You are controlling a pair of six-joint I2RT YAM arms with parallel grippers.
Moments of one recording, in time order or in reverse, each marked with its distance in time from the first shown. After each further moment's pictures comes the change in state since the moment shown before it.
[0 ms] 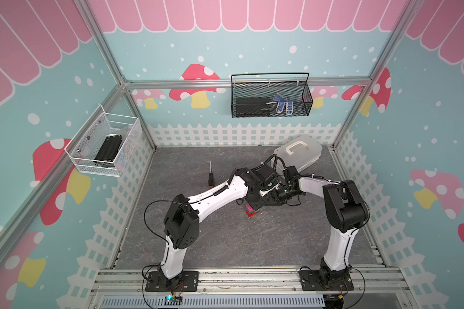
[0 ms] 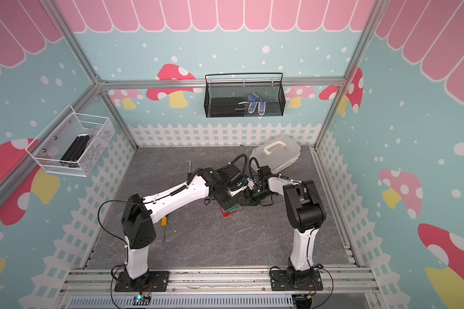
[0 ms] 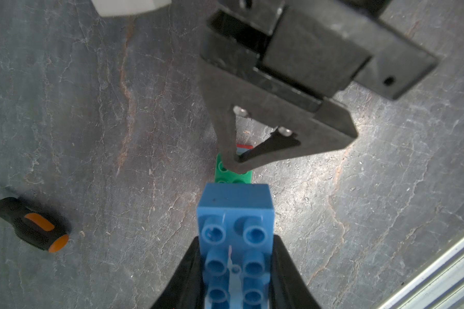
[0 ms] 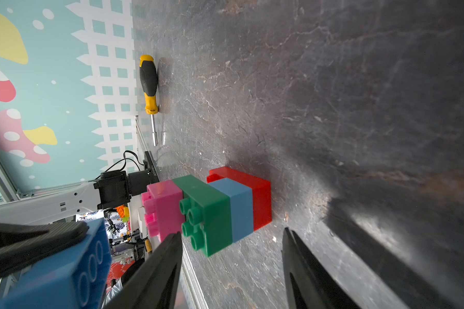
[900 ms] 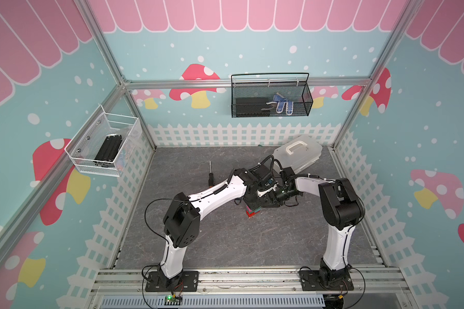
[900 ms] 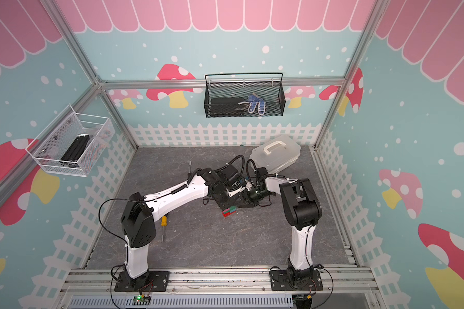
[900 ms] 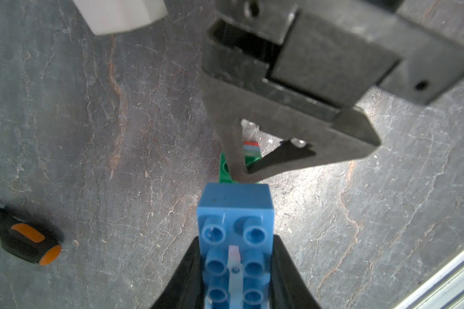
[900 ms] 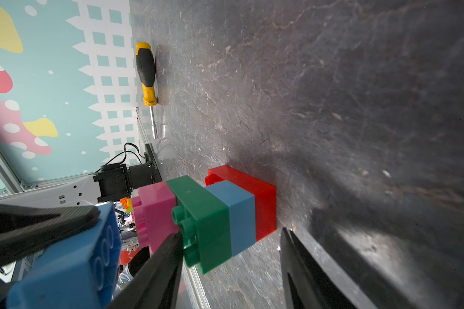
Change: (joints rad) left arm 0.033 0.004 -0.049 0.035 0.031 0.054; right arm 0.024 0.050 0.026 -0.031 -0.018 -0.023
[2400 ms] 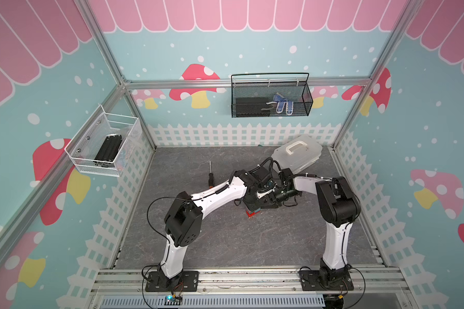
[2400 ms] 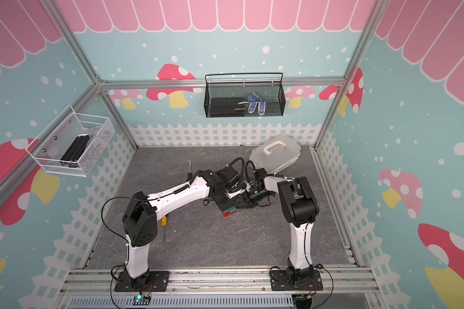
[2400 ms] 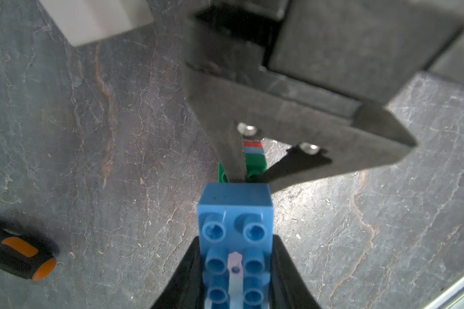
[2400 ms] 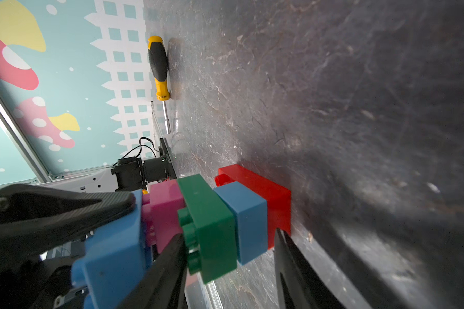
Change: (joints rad) left arm 0.005 0.018 -0.039 0.038 0.008 0.037; right arm 0.000 0.055 0.031 -0.045 -0.069 -0.028
